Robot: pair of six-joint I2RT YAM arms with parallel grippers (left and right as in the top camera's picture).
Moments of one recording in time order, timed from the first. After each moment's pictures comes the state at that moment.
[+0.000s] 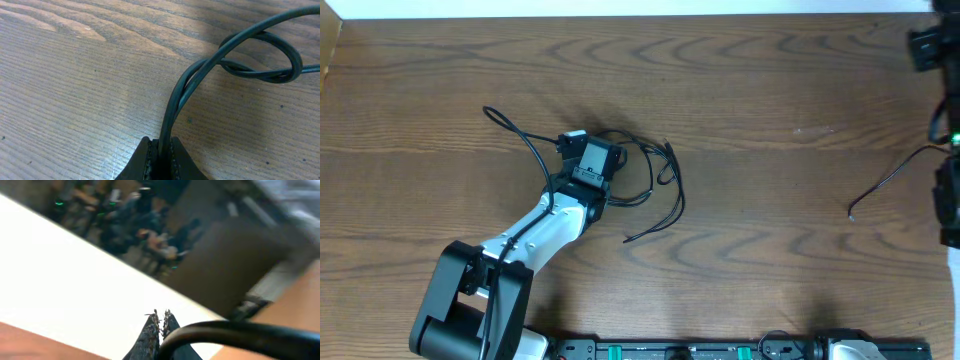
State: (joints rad) left arm -0.39 1.62 0.78 -0.26 -0.48 -0.51; right arm 0.02 1.22 1.62 -0.34 0.05 -0.57
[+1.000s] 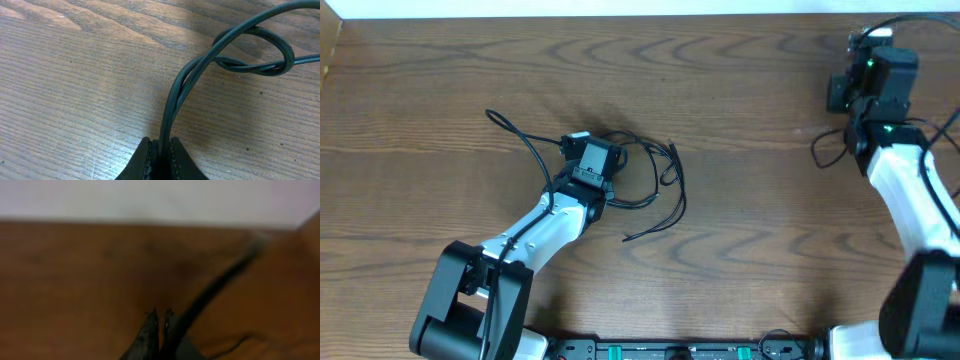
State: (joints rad) left arm -0.39 1.62 0.78 -0.26 -0.40 -0.51; right arm -0.08 1.64 1.13 -0.09 0.13 -0.08
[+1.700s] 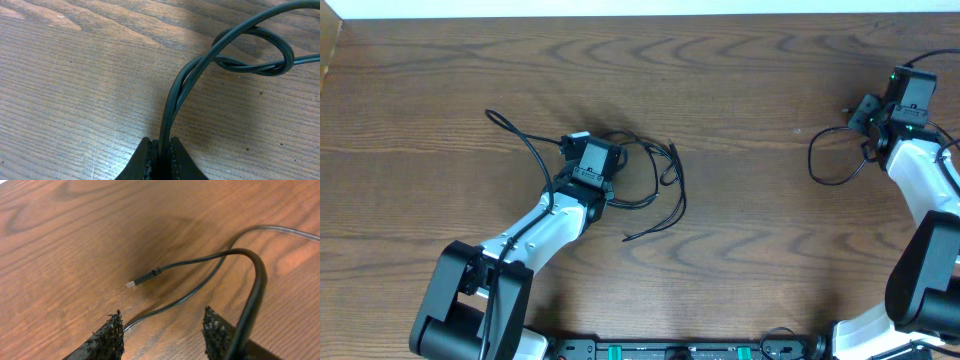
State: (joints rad) left arm -0.39 1.62 0.78 -0.26 -0.40 -0.51; right arm -0.23 1.76 1.13 -0.20 0.14 0.28
